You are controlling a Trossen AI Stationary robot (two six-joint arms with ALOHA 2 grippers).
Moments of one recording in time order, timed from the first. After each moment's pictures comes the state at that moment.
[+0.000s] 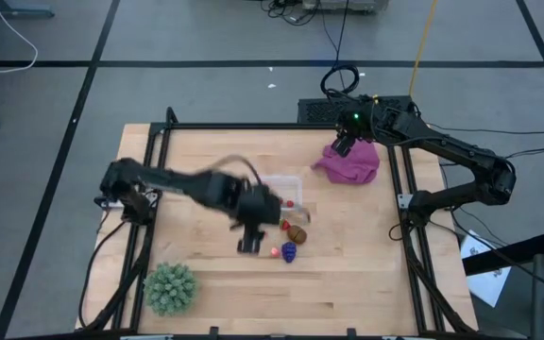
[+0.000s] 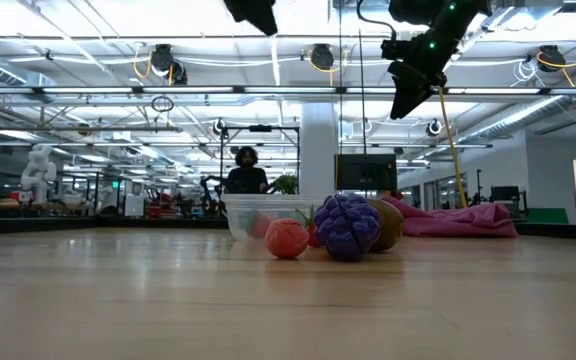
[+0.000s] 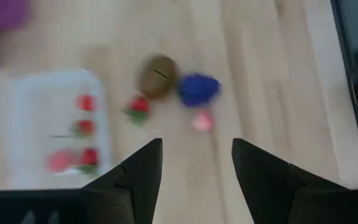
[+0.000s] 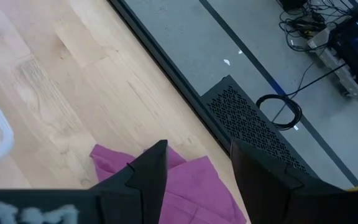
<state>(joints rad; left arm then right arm) -0.19 1.81 1.81 -1.09 0.01 -0.05 -0.57 1.26 1.15 -0.74 0.28 -0.09</state>
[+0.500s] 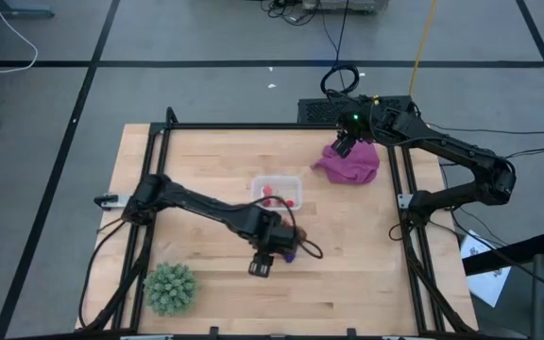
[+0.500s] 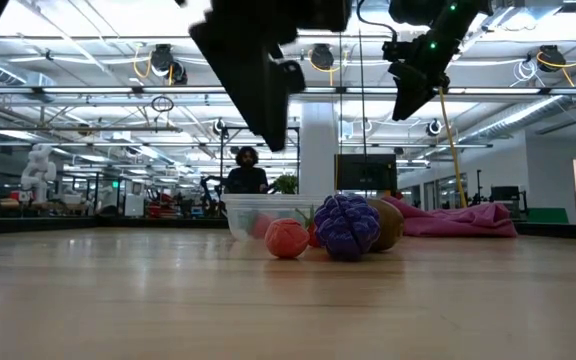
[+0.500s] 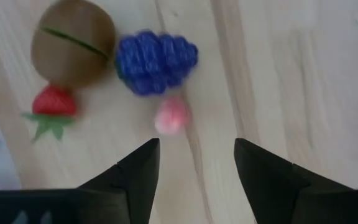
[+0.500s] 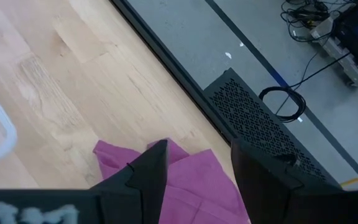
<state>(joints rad) -0.24 2.09 1.78 -1.00 0.08 -0.02 -0.57 1.26 1.15 -0.76 0.28 -0.05</state>
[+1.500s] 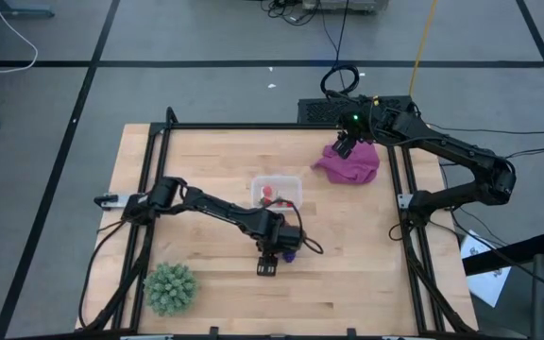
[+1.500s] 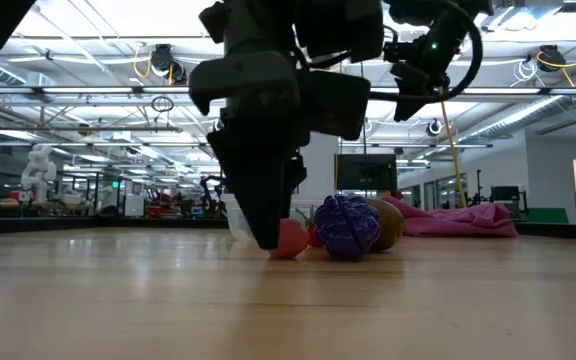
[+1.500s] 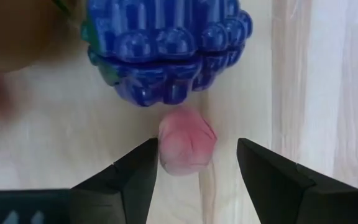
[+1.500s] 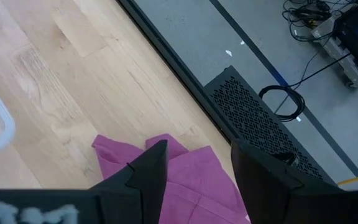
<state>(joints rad) -0.20 2.21 1.68 -0.85 0.19 -0.12 -0.57 1.26 1.15 -0.77 0.28 -0.07</state>
